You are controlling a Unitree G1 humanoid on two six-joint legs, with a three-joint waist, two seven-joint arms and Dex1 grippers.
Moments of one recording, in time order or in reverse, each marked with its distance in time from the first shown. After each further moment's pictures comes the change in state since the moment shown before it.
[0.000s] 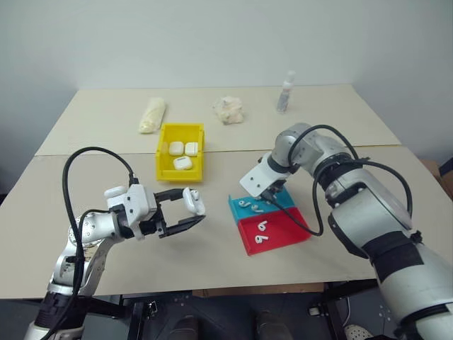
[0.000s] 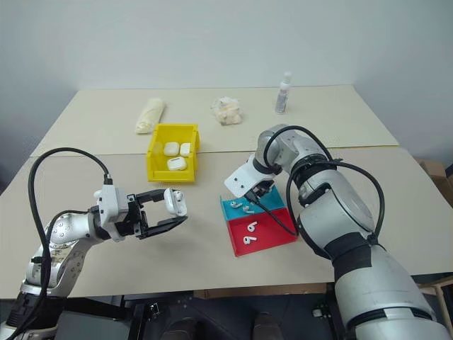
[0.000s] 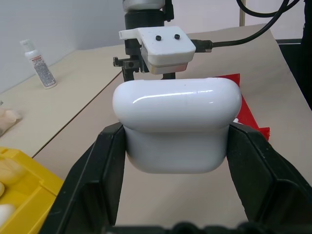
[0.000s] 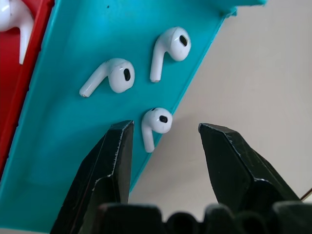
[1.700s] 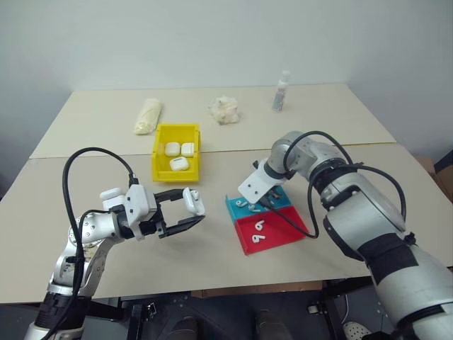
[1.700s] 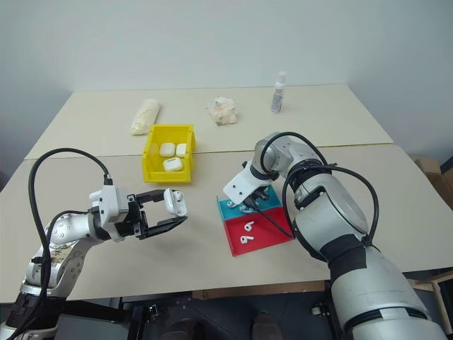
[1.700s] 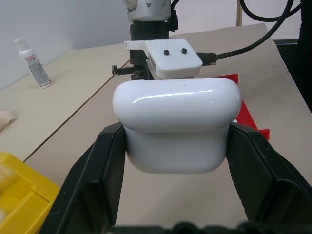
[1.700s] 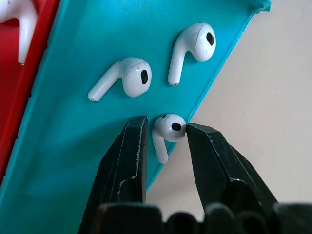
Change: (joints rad) left arm 0.000 0.000 0.000 0.000 0.003 0.000 0.001; right arm 0.017 0.024 -0.001 0.026 -0.059 -0.044 -0.066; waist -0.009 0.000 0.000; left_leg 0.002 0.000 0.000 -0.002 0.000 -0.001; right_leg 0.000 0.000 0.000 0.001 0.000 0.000
